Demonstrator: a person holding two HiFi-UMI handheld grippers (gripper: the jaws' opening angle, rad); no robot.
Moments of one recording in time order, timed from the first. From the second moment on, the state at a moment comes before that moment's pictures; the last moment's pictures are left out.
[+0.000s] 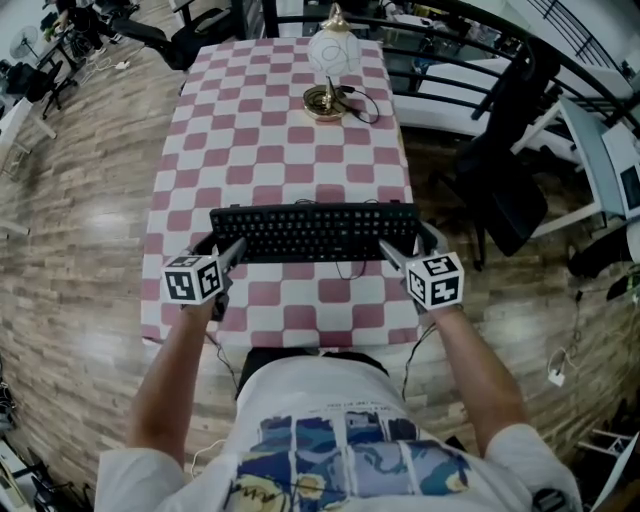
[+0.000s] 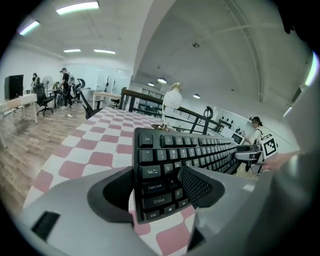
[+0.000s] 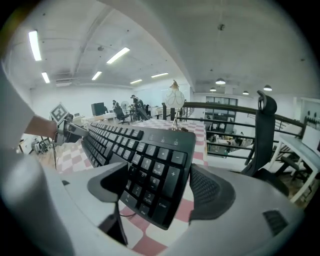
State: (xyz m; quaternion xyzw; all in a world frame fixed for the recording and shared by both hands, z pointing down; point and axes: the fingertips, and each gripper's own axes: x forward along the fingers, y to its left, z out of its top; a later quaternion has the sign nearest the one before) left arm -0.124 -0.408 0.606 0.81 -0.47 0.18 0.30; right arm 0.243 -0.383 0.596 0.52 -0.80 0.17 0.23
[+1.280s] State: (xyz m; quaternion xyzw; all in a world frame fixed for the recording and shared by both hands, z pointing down) left arm -0.136 -0.396 0.400 0.84 -0.53 0.04 0.09; right arm 0.238 -0.368 0.383 0.56 -0.80 -0.13 0.17
